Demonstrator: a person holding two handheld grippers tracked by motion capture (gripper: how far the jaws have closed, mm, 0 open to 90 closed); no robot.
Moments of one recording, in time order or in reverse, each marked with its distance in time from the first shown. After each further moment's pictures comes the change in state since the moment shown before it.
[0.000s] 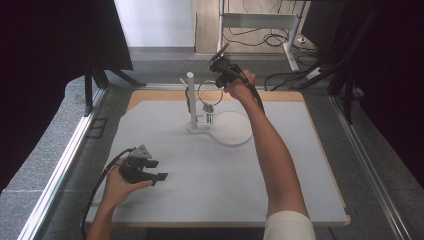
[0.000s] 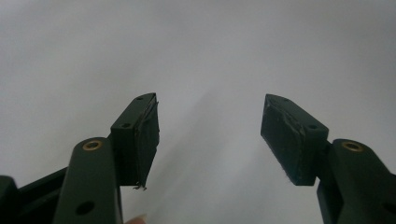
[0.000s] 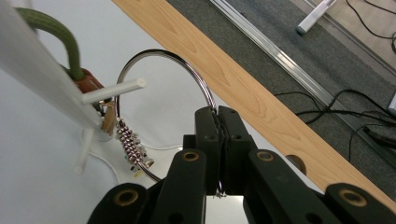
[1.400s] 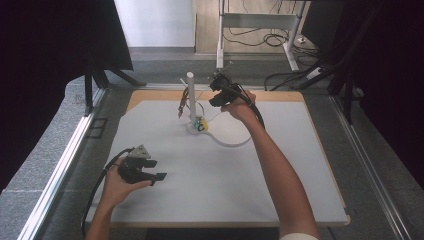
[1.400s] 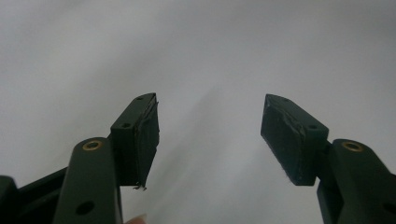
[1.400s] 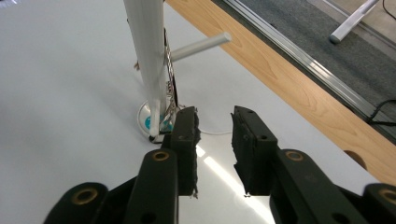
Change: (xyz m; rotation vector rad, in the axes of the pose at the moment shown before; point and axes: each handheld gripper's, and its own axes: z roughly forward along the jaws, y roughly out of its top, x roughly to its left) left arm 0.001 -0.001 -0.004 0.003 0.015 0.009; right arm 0.034 -0.048 -0.012 -0.085 0.112 0.025
